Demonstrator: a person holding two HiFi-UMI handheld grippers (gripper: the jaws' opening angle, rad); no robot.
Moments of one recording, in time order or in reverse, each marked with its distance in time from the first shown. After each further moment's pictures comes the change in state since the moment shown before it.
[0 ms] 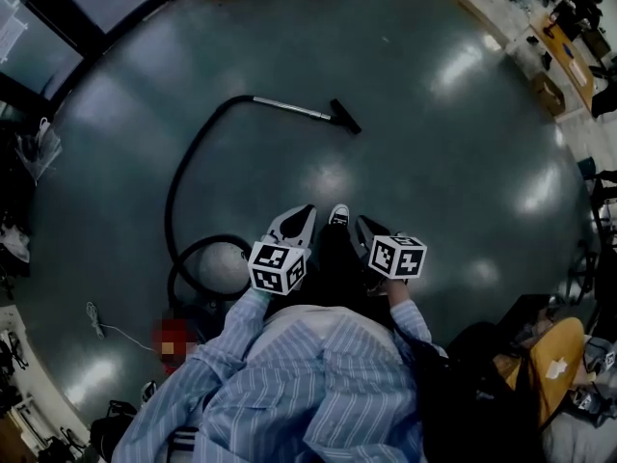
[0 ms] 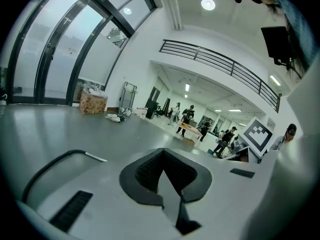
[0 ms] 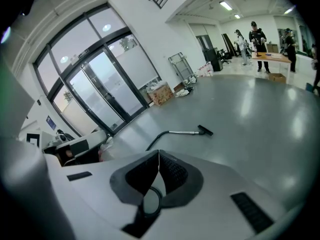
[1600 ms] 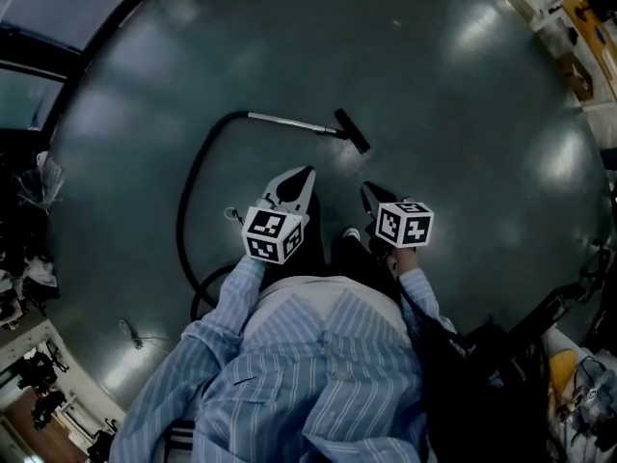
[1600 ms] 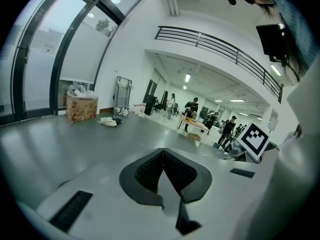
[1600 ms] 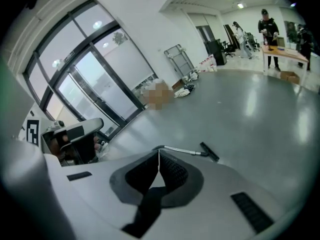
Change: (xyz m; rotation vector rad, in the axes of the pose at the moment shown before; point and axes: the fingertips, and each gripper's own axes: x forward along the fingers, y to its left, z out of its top) left arm 0.303 0.160 0.192 0.088 0.098 -0.009; right arm 0.217 -0.113 0.285 0.027 0.072 0.026
